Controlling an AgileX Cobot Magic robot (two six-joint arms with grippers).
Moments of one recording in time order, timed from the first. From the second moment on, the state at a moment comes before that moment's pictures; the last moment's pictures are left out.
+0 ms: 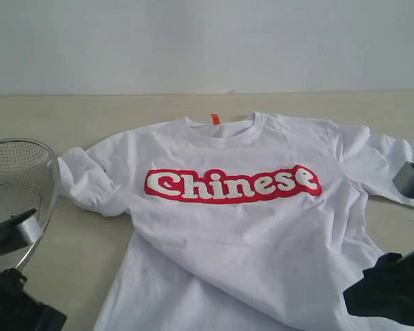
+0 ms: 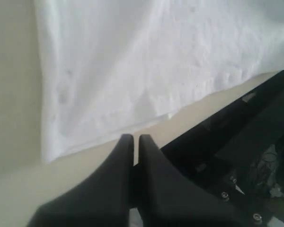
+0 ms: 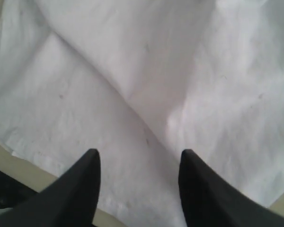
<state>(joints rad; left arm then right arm) -0.30 1.28 -0.42 -0.84 0.86 0.50 0.02 1.02 -0.42 0.68 0.81 -0.43</state>
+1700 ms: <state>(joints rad) -0.42 1.85 -0.60 -0.74 0.89 0.42 0.02 1.02 -0.42 0.79 0.81 -0.54</state>
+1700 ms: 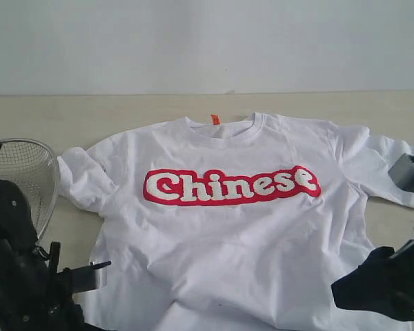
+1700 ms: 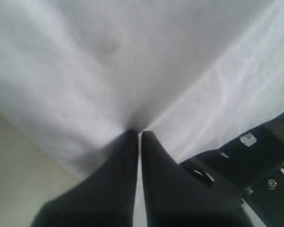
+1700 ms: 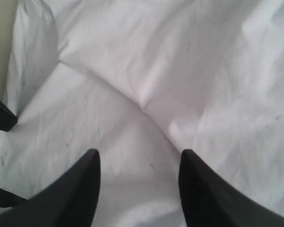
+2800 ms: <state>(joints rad) -0.26 1.62 -1.11 -0.36 0.70 0.25 0.02 1.02 -0.58 0.76 0.75 -0.51</state>
